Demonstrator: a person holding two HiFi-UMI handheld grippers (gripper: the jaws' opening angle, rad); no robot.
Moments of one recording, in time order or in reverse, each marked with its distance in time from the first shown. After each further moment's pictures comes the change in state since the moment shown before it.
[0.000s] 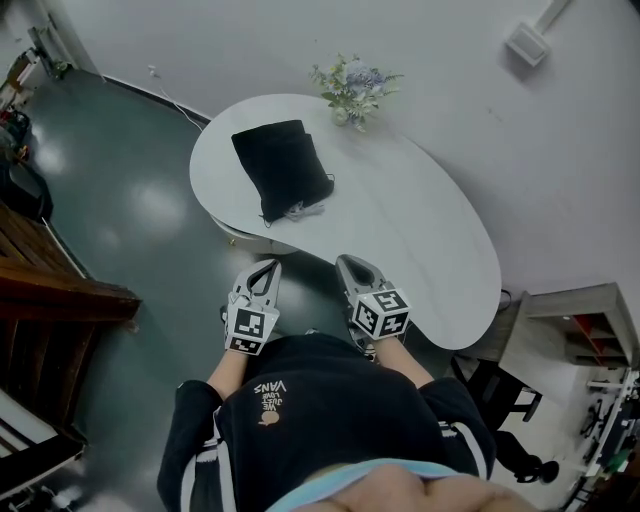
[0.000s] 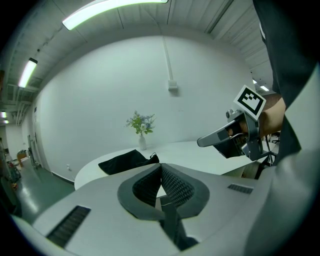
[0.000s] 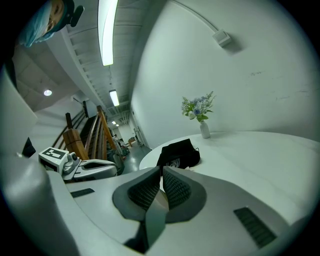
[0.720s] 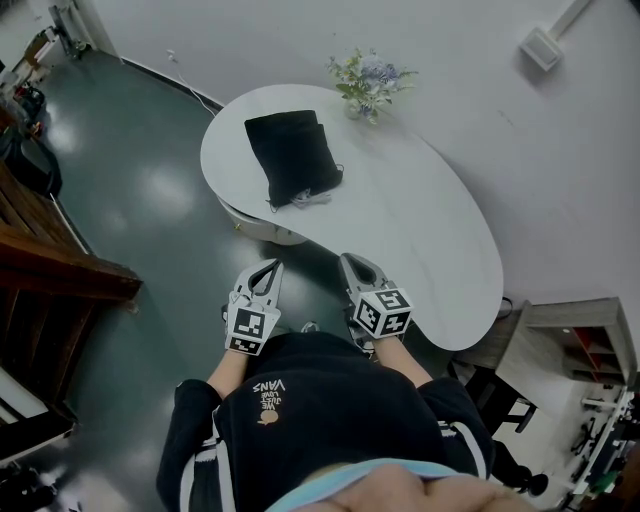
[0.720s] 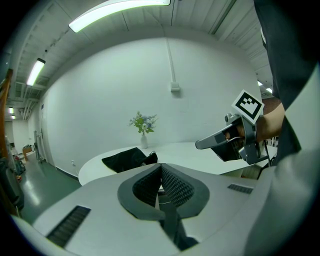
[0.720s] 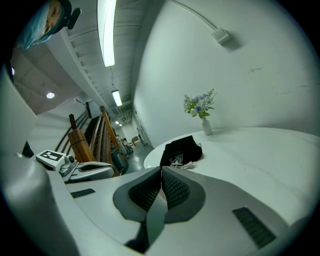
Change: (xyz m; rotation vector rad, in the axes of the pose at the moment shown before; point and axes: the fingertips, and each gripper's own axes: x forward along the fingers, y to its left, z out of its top) left arm -0.029 -0.023 -0.008 -0.046 0.000 0.049; right arm -0.016 0.008 -0.016 0.011 0.017 0.044
